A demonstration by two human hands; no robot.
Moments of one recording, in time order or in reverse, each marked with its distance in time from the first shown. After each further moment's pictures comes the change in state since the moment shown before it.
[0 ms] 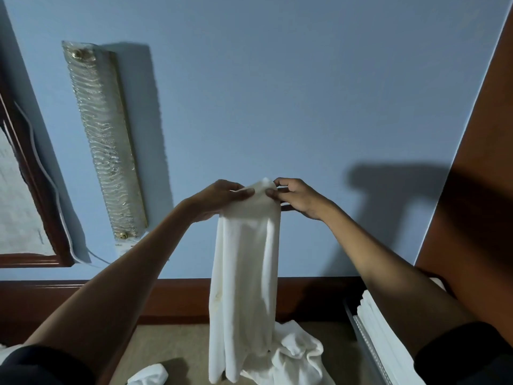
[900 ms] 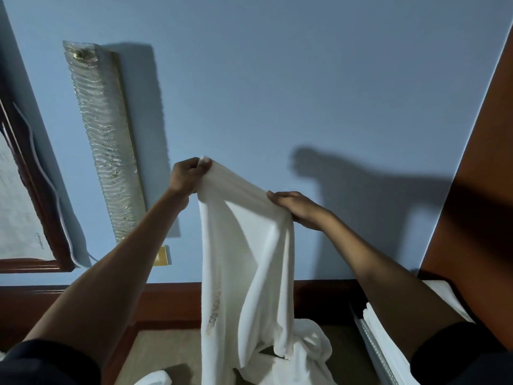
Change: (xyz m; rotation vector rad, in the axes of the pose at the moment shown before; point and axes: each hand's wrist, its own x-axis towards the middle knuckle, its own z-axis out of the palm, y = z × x) left_hand 0.020 -0.021 -0.074 -0.157 0.668 0.094; right_hand 0.014 0.018 0.017 -0.026 0.020 0.182
